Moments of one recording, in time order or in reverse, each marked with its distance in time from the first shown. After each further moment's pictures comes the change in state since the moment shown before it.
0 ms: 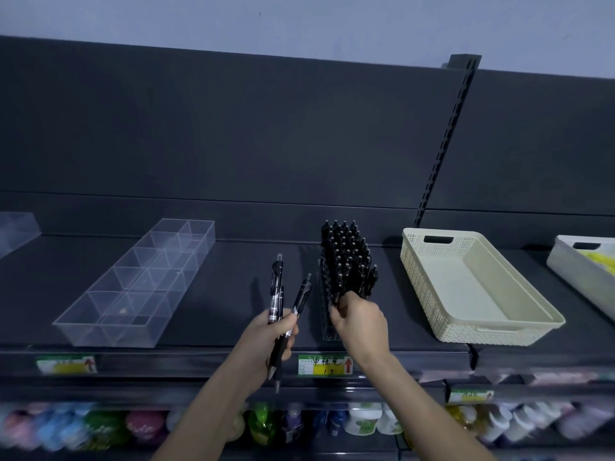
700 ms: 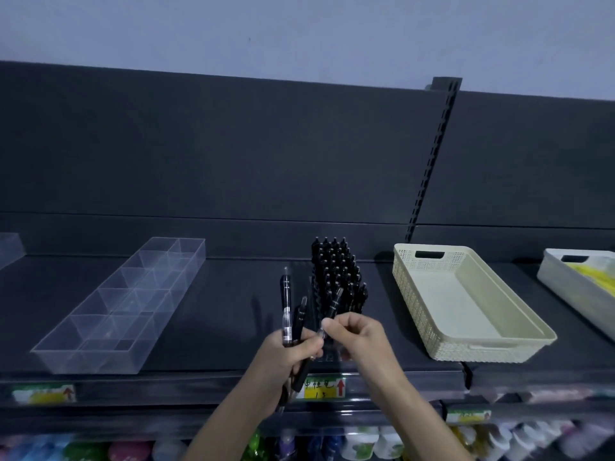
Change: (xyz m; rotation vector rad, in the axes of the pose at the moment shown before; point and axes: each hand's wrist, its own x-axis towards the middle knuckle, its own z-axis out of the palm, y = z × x) left_hand -0.010 0.008 0.033 0.233 -0.078 0.093; right_hand -0.020 -0.012 -0.044 0.985 -0.252 0.143
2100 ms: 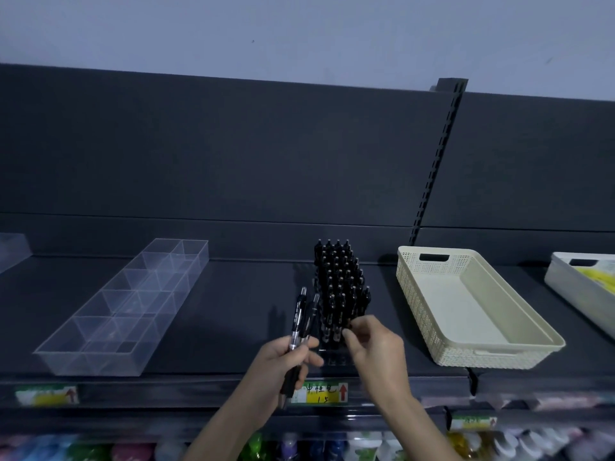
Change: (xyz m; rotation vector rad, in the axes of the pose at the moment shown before) left_hand 0.006 -0.015 -0.008 -0.102 -0.014 -0.021; right_hand 0.013 0.032 -0.014 -0.718 0.343 -0.243
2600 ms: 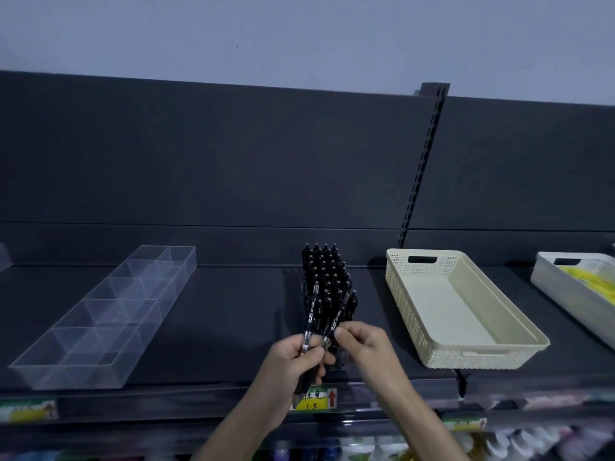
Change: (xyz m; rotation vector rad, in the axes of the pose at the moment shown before) left_hand 0.003 0.007 0.031 0.009 -0.056 0.074; right_hand 0.003 -0.012 -0.027 0.547 -0.327 0.147
